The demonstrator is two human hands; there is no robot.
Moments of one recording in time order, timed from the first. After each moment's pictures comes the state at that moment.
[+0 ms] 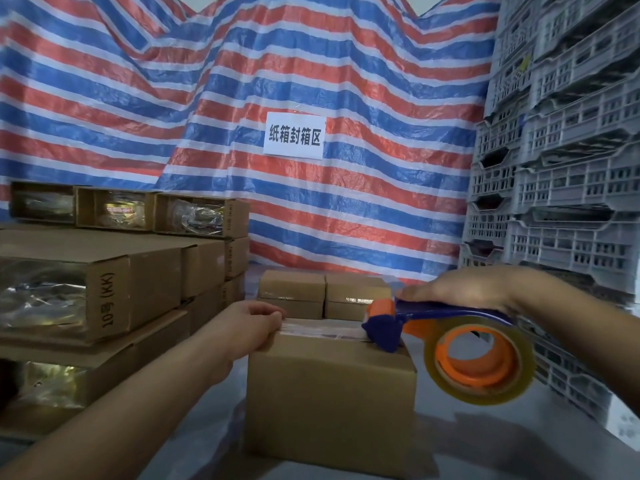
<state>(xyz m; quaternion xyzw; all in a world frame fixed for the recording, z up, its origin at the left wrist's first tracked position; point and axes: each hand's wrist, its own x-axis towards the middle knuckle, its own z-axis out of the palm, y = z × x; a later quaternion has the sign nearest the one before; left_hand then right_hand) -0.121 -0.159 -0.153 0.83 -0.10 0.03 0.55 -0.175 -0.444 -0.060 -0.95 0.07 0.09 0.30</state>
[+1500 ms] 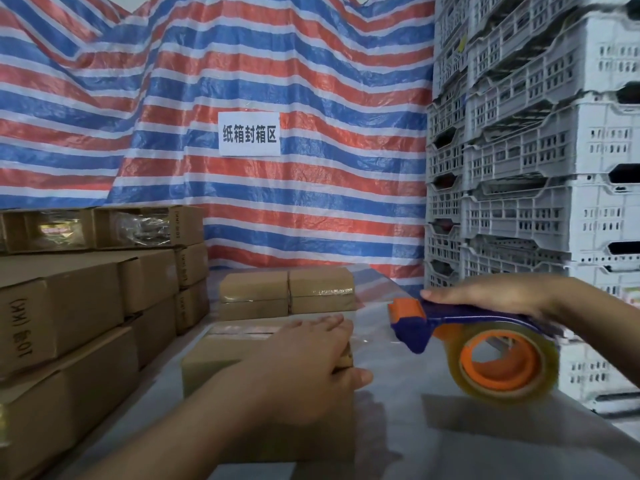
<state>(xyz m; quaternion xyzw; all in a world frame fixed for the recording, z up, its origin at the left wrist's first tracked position) -0.184 -0.266 -0.146 0.91 -0.40 0.10 0.01 -0.226 -0.543 -0.097 -0.88 -0.02 0.10 0.46</state>
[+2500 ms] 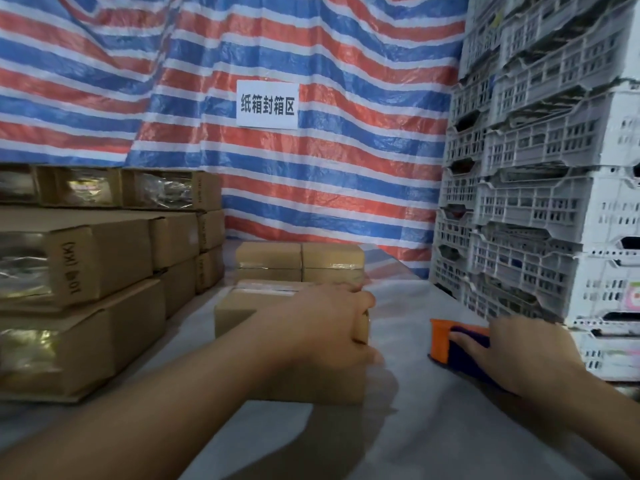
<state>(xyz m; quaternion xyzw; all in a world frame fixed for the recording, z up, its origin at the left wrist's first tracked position) -0.180 -0.259 -0.151 0.89 -0.45 0.12 -0.01 -0.239 -0.536 -0.211 -0.92 0.21 -0.25 -0.19</state>
